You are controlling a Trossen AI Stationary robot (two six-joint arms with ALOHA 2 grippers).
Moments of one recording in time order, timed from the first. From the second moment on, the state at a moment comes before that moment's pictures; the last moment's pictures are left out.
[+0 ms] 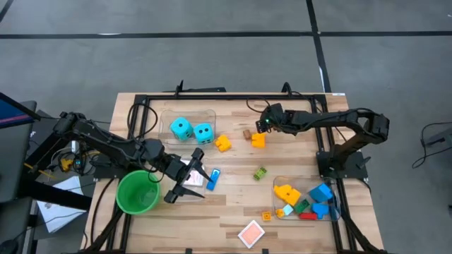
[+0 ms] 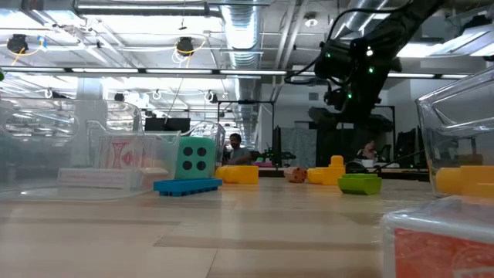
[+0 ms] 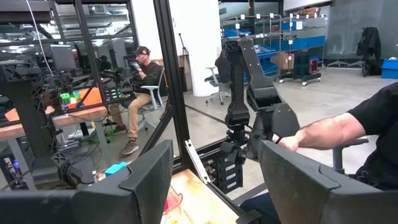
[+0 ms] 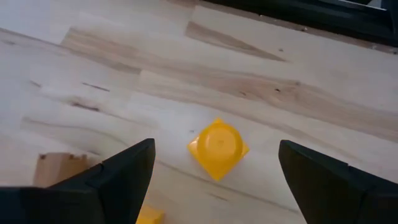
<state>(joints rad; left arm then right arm) -0.32 1.20 0.84 0.44 0.19 0.13 -0.39 1.51 0.79 -0.37 0.47 0.76</state>
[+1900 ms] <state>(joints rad) -0.32 1.20 0.84 0.44 0.19 0.13 -0.35 1.71 0.75 -0.17 0.49 0.65</state>
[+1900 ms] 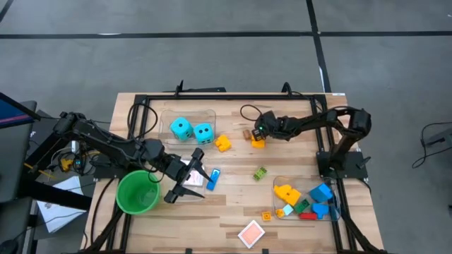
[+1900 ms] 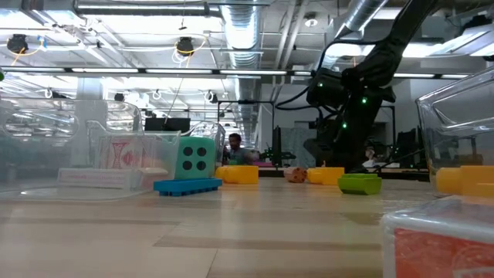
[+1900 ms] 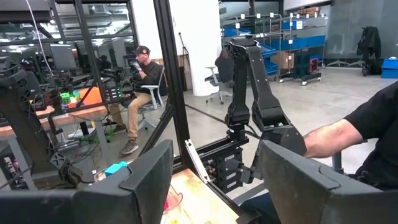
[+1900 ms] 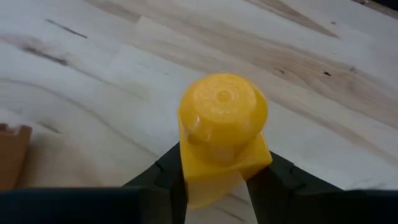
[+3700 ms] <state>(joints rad) -0.34 1.20 0.84 0.43 0.19 0.12 1.11 1.33 0.93 -0.72 0.51 1.47</state>
